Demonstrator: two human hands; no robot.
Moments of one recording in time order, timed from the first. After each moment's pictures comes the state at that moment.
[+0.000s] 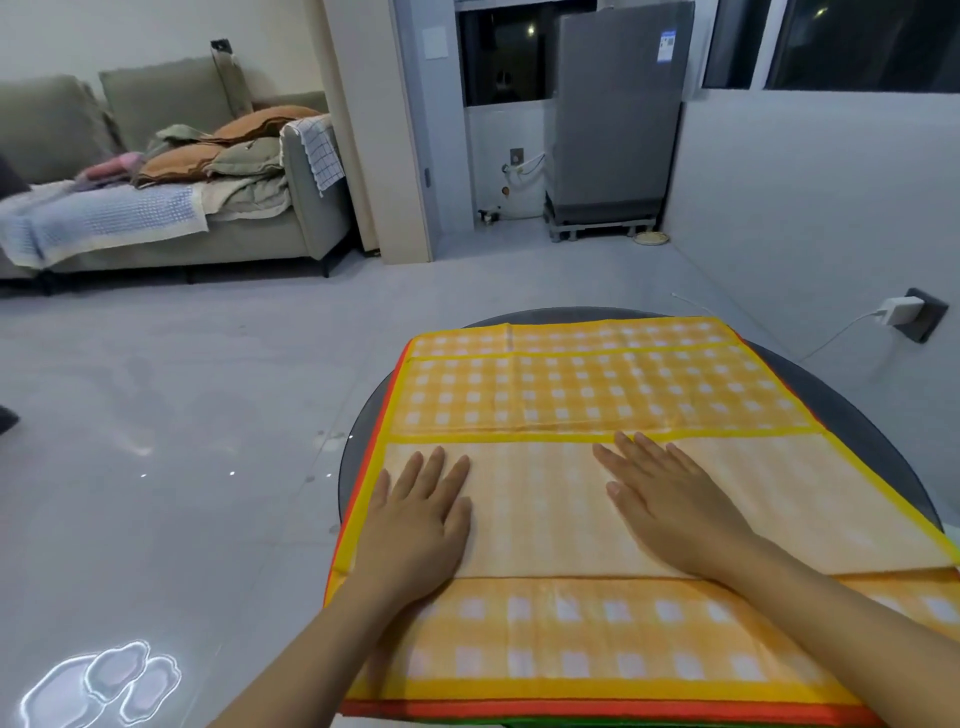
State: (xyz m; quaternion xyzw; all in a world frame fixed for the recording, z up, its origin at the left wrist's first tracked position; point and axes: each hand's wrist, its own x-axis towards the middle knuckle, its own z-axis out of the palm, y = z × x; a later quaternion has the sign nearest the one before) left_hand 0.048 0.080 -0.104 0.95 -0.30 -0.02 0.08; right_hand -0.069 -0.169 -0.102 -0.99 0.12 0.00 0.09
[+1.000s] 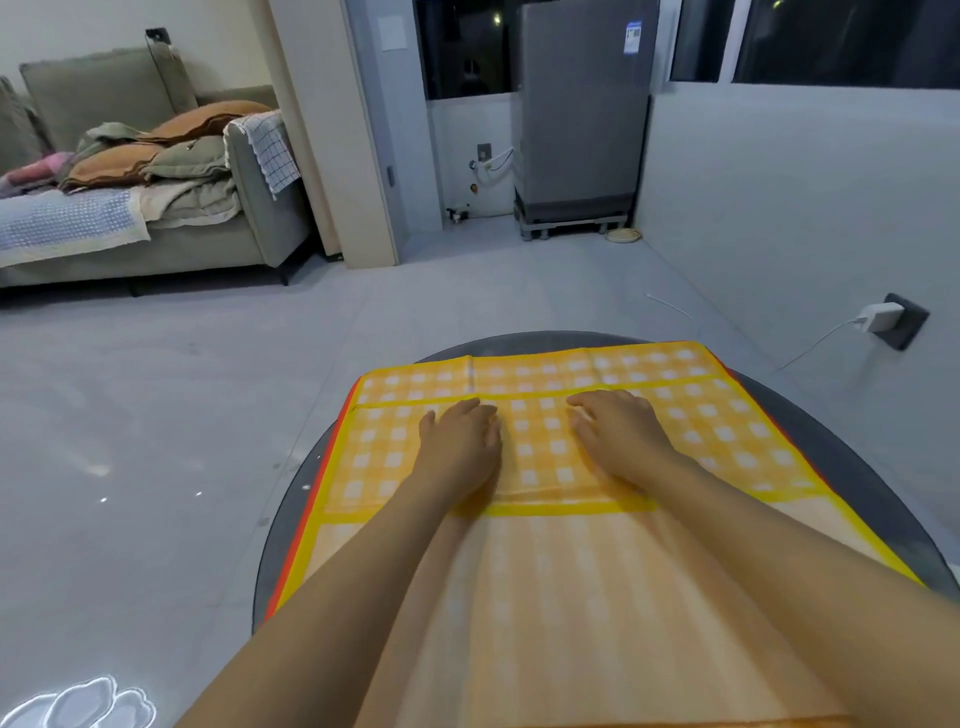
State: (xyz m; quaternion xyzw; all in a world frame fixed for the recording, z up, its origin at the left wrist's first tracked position) left_hand 0.157 -0.078 -0.076 0.92 -0.34 -0.03 0.19; right_hand 0.061 -0.250 -0.078 -0.96 0.20 -0.11 0.15
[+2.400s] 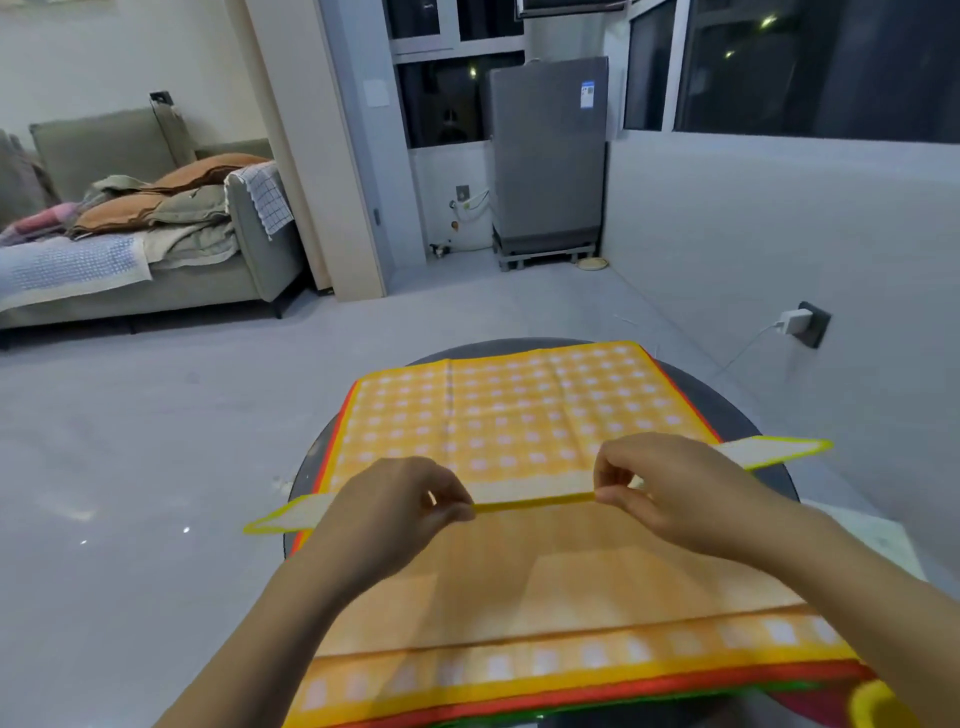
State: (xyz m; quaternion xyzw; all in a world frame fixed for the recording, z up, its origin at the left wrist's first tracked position) left_hand -0.006 0.051 0.018 0.88 -0.44 -0.01 0.19; right_hand -0.150 -0.168 0.021 -0.98 0.05 -0.09 0.14
